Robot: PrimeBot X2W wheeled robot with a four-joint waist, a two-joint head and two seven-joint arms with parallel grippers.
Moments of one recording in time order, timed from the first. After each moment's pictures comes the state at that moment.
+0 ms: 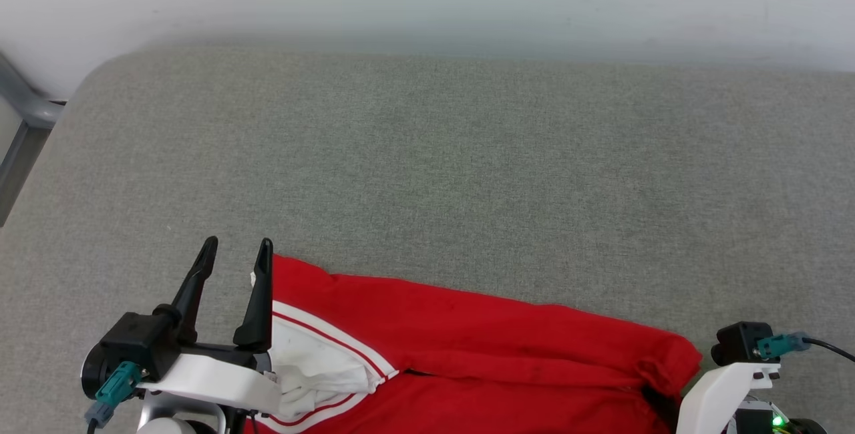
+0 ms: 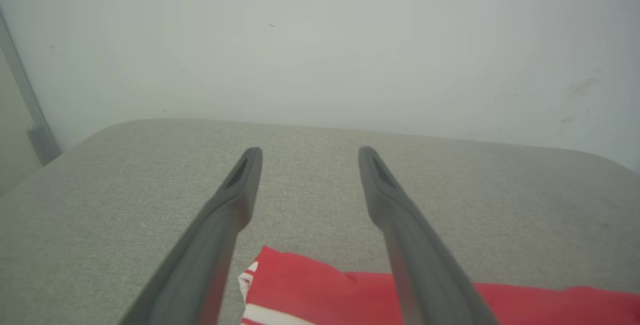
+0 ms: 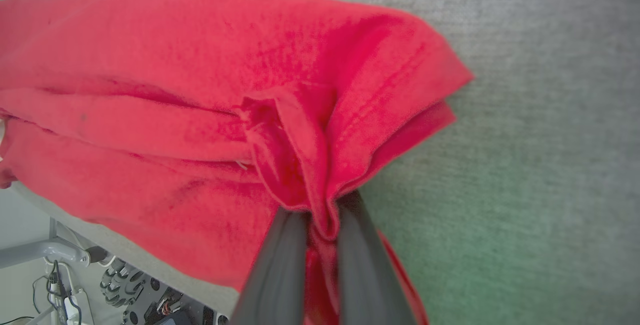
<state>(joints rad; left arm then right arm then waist) -0.04 0.30 -0.19 0.00 -0.43 0.02 -0.26 0.03 -0.12 0.00 0.16 0.44 0.13 0.68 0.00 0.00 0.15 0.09</state>
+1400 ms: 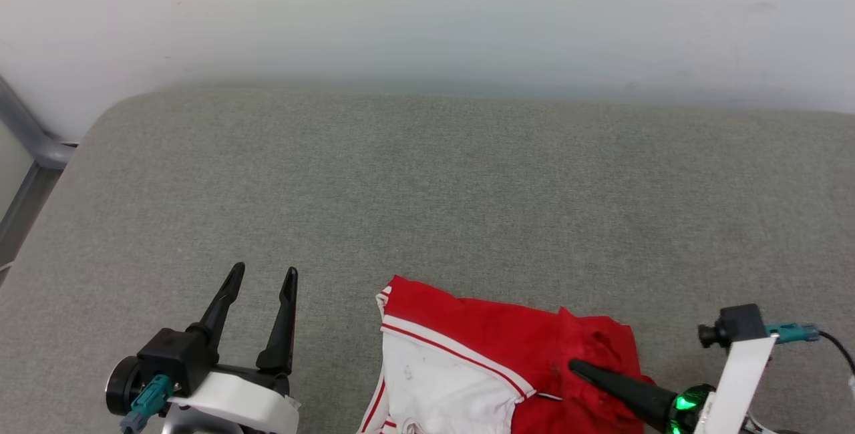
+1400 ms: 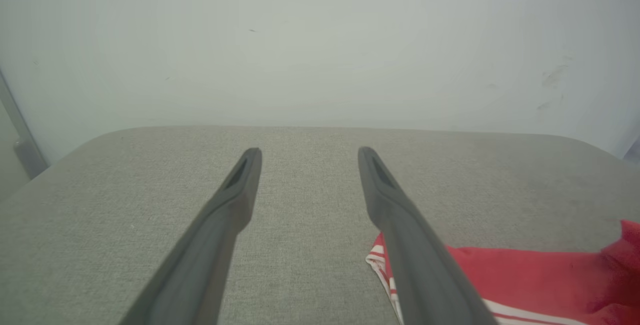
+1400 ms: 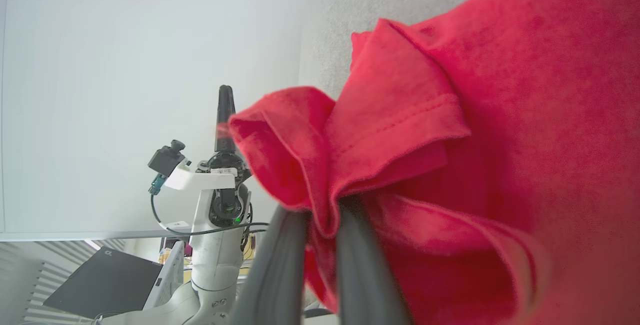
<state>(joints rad) -0.02 0.27 -0.20 0.05 -0.36 -0.01 -0.25 0.02 -0.05 -0.11 0.01 1.30 0.13 1.02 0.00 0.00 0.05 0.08</state>
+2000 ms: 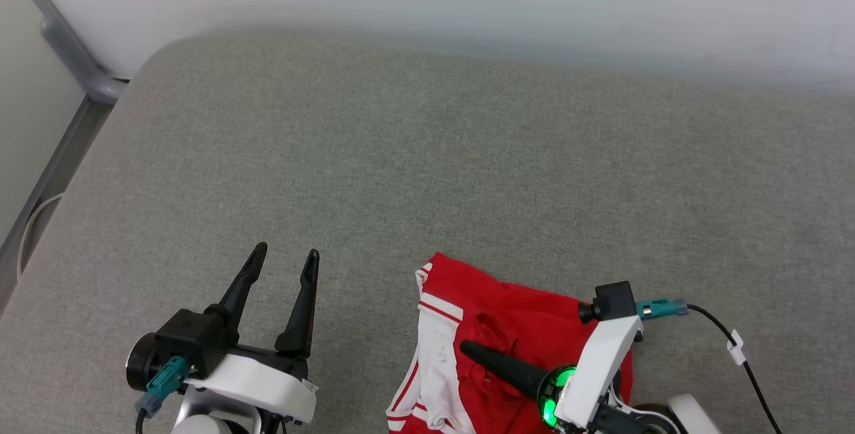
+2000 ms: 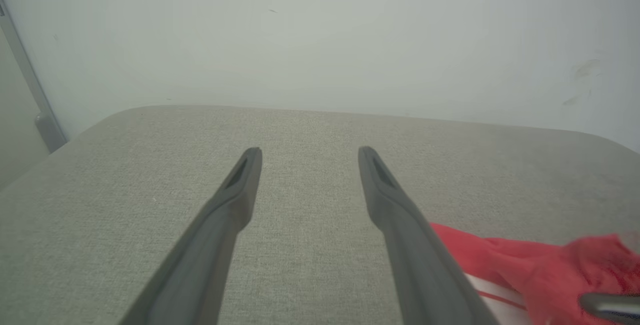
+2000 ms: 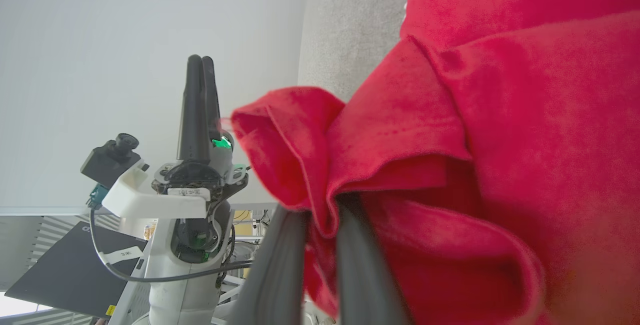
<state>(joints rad) -0.07 0.25 -0.24 0.07 -0.36 -0.04 -0.26 -0.16 -0.05 0.34 0.22 1.28 0.13 0.59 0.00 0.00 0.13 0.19</state>
